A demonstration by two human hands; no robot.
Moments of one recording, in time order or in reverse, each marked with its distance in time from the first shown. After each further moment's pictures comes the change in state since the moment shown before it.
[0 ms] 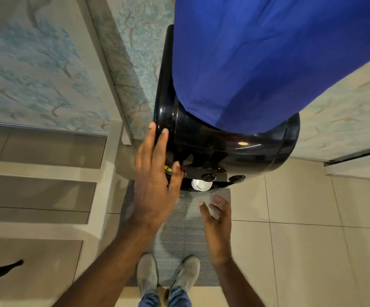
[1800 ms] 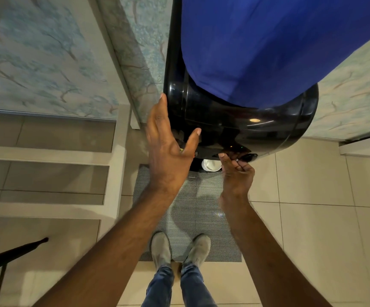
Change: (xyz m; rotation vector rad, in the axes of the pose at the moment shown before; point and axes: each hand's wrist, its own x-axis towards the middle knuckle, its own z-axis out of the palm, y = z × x) left_hand 0.020 0.008 0.004 -0.113 0.074 -0.161; right_hand 0.032 -0.082 0.034 0.413 0.164 0.128
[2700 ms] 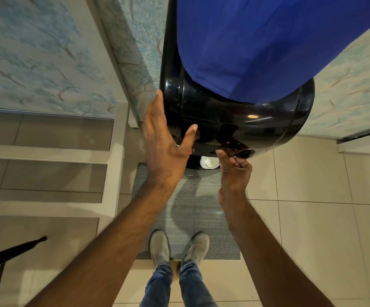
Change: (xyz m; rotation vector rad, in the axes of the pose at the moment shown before) left_hand -0.001 0.000 0.000 0.006 -0.003 0.001; right_hand 0.004 0.005 -0.004 -0.004 0.001 0.015
